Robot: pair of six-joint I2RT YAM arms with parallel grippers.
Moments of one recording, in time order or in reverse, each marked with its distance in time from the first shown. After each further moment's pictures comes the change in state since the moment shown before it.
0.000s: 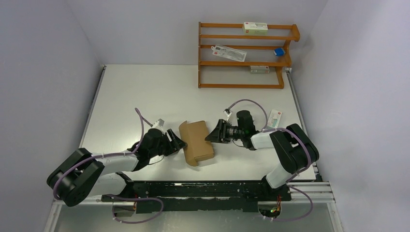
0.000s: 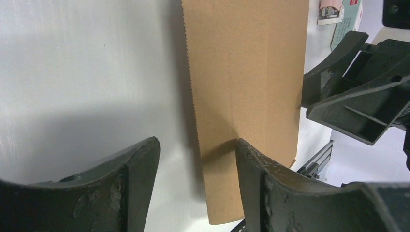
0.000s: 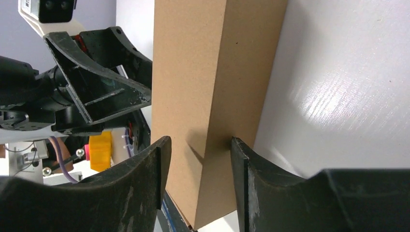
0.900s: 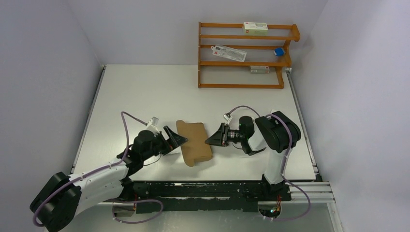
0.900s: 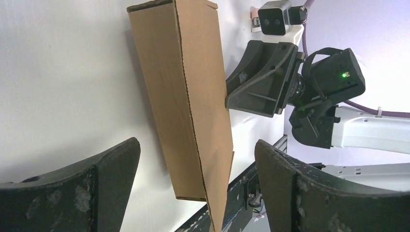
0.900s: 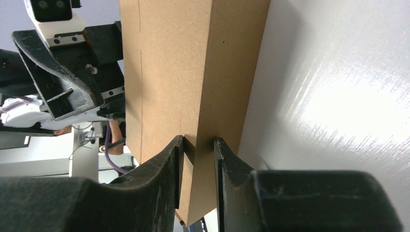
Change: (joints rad) left arm 0.000 -0.308 -0.028 -0.097 0.022 -0.064; right arm -0.038 0.317 -0.071 0.564 -0.195 0.233
